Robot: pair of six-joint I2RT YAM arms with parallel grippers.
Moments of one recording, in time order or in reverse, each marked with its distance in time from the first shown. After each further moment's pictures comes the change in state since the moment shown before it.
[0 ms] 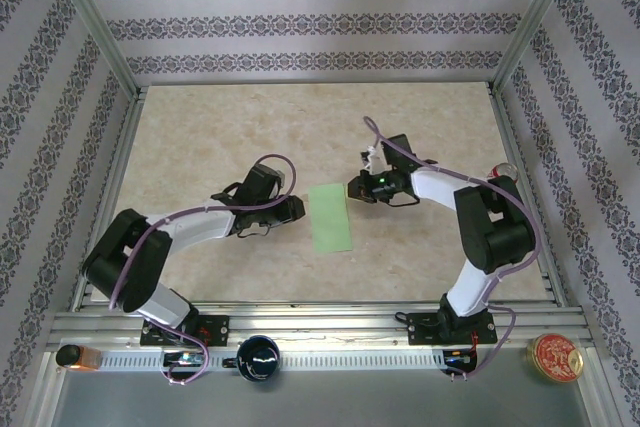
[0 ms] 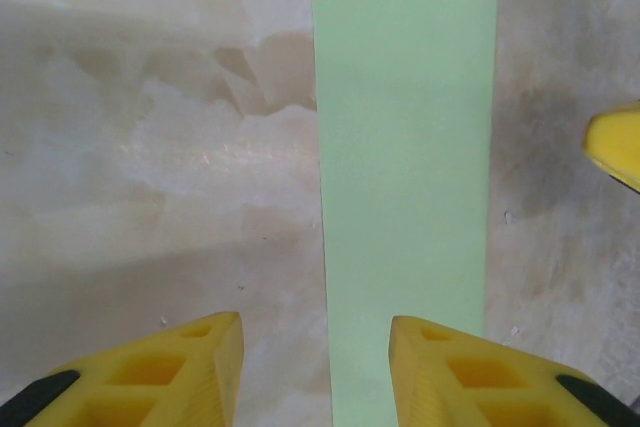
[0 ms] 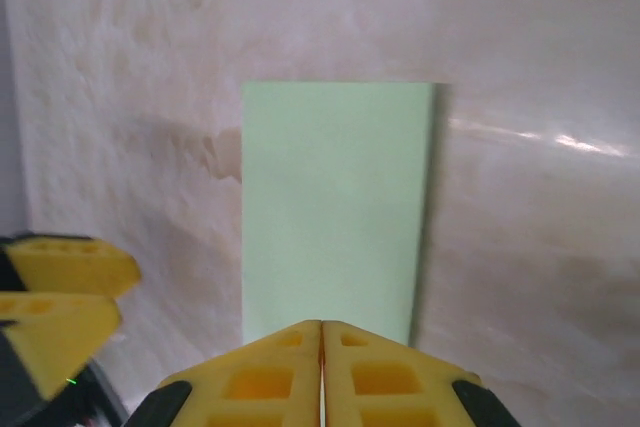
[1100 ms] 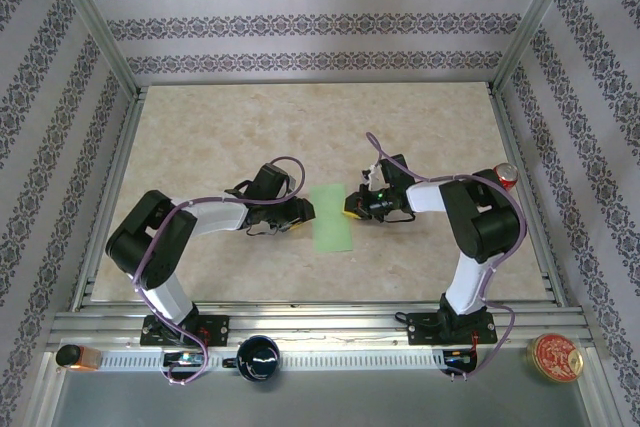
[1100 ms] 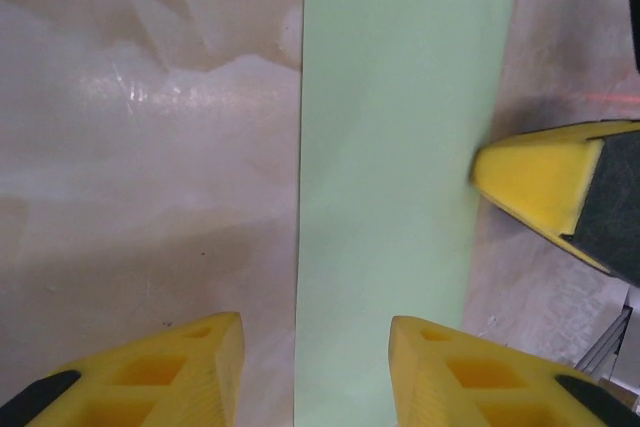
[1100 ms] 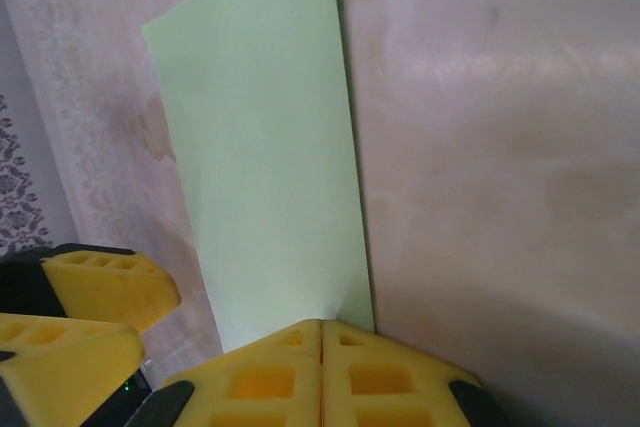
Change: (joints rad) left arm -0.001 0.147 0.051 0.061 0.143 -0.066; right arm 0.026 0.073 -0.134 0.206 -0.051 0.192
